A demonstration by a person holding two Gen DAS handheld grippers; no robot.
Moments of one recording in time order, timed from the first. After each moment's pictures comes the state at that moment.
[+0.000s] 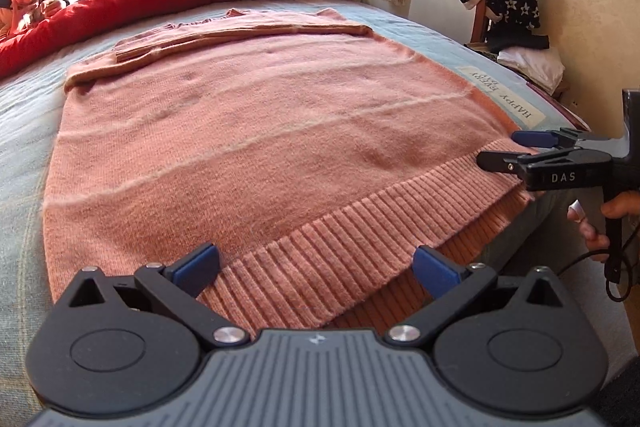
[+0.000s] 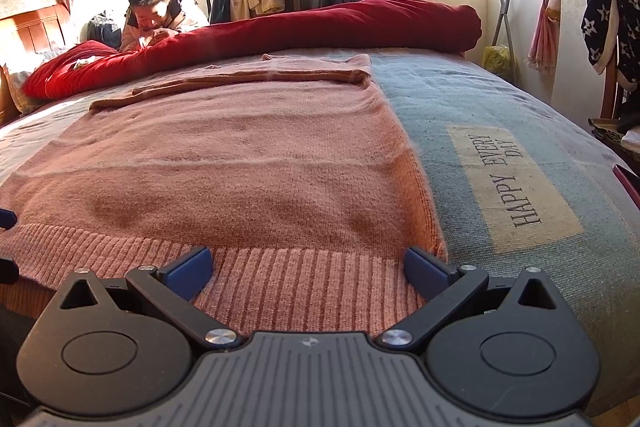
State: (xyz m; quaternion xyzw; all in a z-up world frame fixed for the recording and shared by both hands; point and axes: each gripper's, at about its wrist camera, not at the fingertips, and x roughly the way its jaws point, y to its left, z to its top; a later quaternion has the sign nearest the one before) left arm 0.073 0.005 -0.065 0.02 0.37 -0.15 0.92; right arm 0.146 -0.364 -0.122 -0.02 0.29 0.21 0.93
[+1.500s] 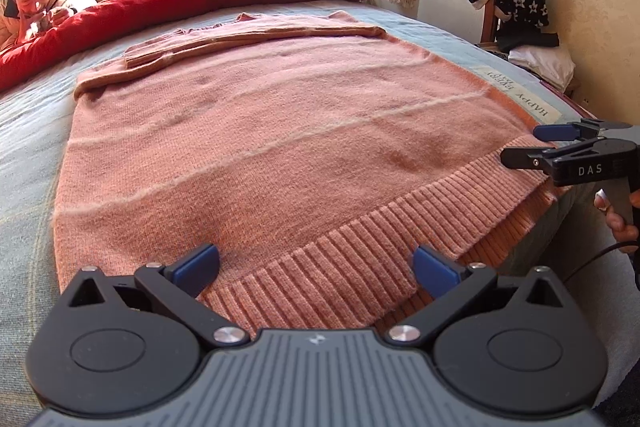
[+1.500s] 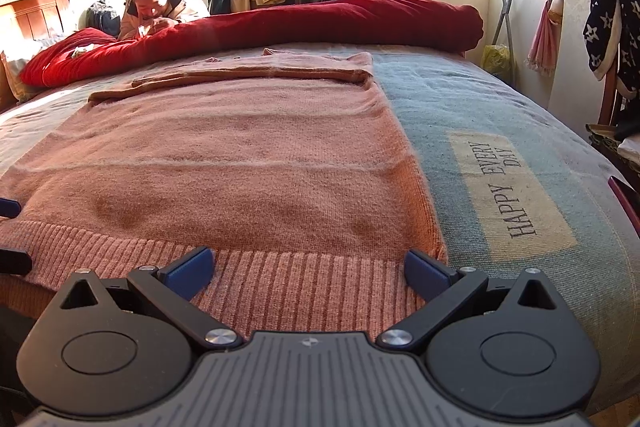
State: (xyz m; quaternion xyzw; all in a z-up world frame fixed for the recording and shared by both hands) left arm 0.084 0.014 -0.068 0.03 0.37 -0.13 0.92; right arm 0.149 -0.356 -0.108 -0.04 0.30 0.21 0.93
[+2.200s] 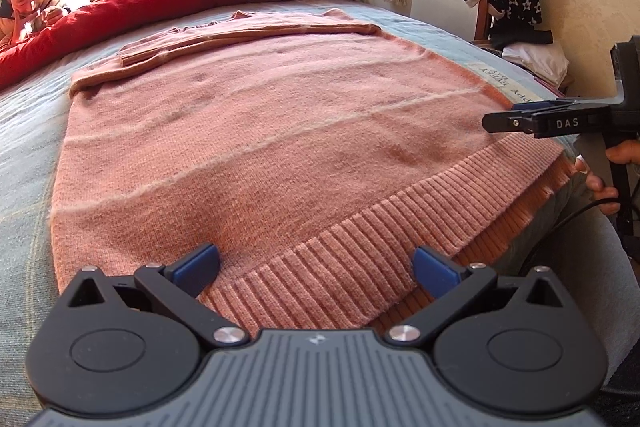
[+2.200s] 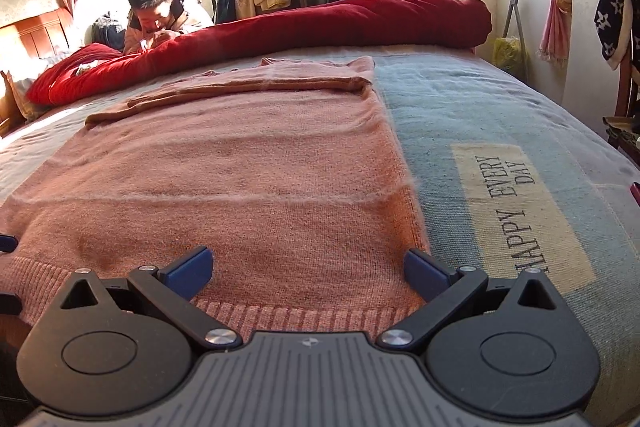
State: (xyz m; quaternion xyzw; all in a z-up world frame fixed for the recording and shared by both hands) left arm 0.084 0.015 -0.071 0.04 0.37 -0.14 0.92; right arm 0.183 -0.368 -0.108 -0.01 0.31 0.23 0.92
